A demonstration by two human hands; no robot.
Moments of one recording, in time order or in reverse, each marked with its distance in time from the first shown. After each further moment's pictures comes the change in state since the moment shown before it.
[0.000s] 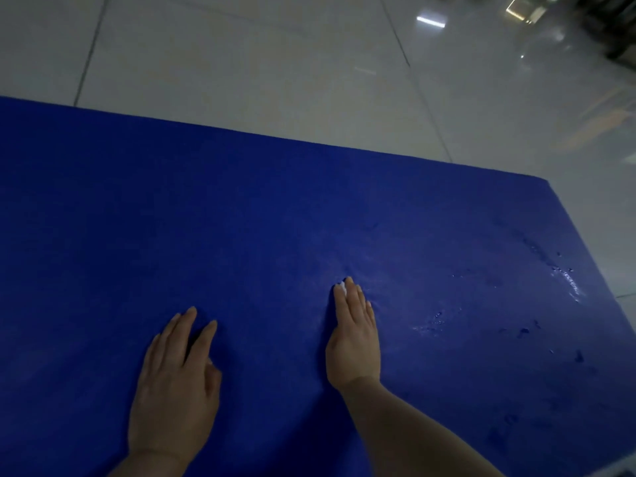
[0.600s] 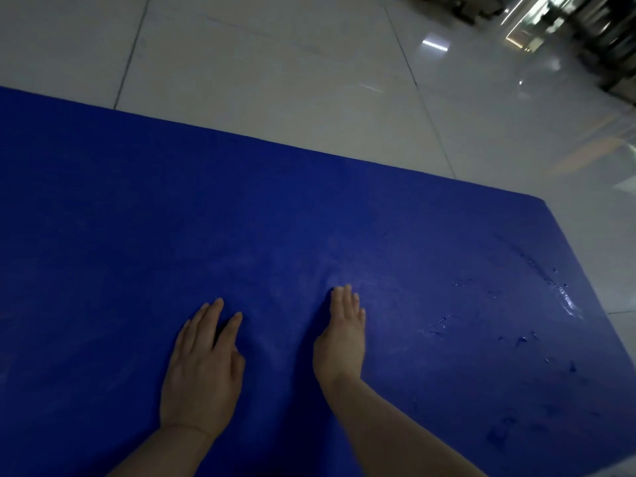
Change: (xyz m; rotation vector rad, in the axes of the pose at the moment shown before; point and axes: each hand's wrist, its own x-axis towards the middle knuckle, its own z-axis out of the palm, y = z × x) left_hand 0.004 -0.001 -0.005 0.008 0.042 0.056; right_hand -0.005 -0.057 -0.002 -0.068 -0.027 0.112
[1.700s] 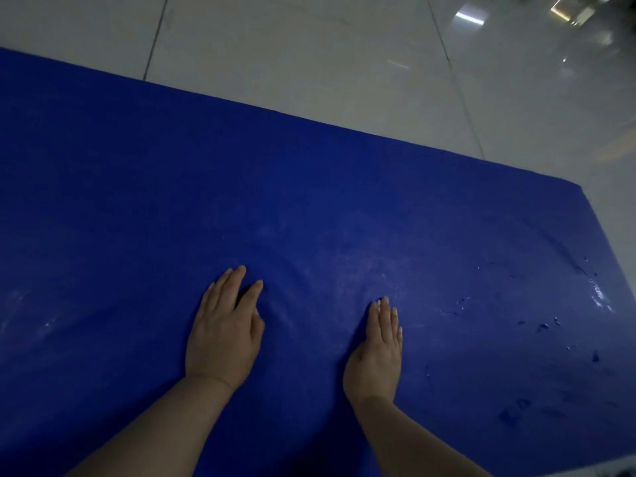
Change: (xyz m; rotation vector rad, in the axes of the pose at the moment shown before) left_hand 0.002 0.000 -0.006 -0.054 -0.006 0.001; right_hand -0.055 0.049 0.015 0.072 0.050 0.088
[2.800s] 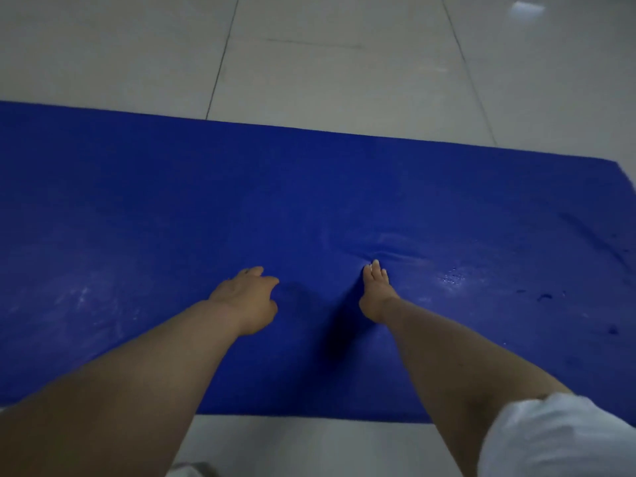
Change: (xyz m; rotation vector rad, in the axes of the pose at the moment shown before) left_hand -0.022 0.095 -0.131 0.257 -0.779 -0.224; right_hand 0.045 -0.001 -0.073 -0.193 -0.755 -0.114
